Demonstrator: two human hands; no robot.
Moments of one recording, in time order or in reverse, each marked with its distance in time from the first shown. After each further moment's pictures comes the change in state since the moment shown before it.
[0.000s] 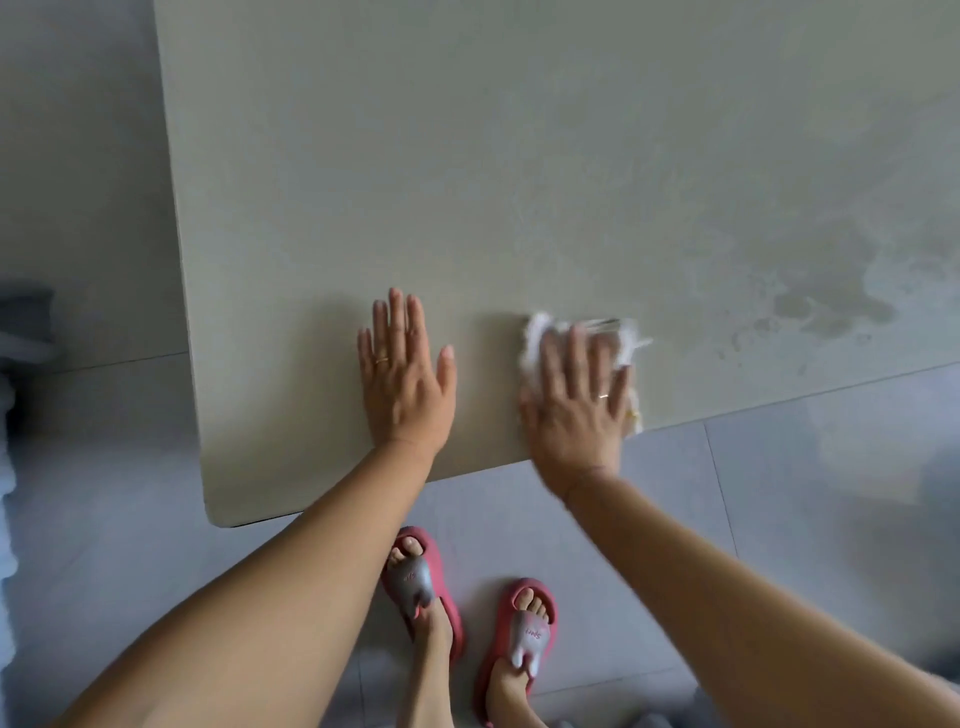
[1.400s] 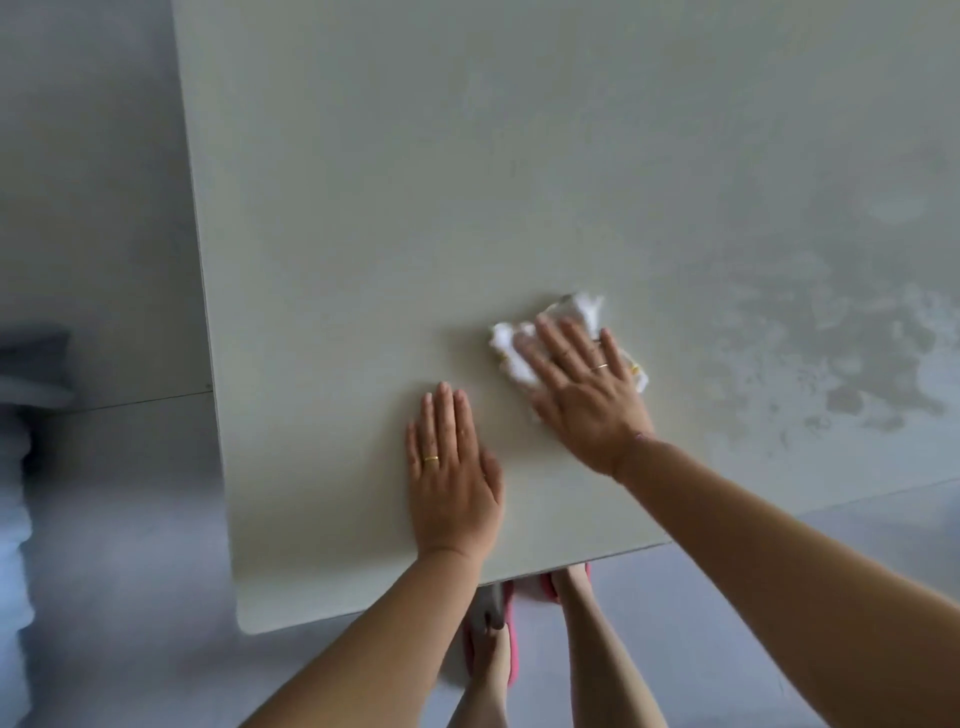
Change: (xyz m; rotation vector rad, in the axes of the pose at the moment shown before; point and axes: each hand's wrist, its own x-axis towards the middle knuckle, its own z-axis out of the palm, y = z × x) left_hand 0.006 0.009 -0.002 0.074 -0.109 -0.007; right_hand 0.126 -0.003 -0.030 -0.117 -0.014 -0.403
